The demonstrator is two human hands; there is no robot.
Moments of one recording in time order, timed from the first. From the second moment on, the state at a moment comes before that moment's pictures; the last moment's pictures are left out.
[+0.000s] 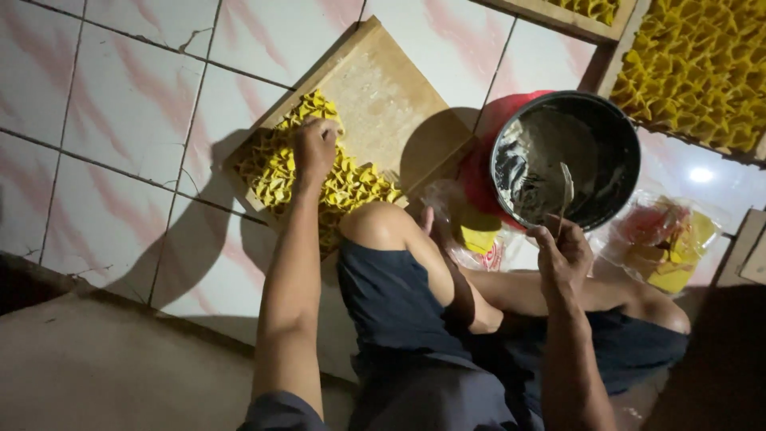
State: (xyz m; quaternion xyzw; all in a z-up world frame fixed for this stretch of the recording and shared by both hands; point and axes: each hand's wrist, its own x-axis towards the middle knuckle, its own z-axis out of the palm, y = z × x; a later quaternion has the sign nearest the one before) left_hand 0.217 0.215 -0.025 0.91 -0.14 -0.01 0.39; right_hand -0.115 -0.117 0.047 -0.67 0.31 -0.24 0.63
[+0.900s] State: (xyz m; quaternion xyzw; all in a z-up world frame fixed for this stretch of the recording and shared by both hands) left_hand 0.264 0.220 -0.140 0.97 -0.18 -0.06 0.14; right_hand -0.114 -0.135 0.025 -0.63 0.38 -0.22 0.64
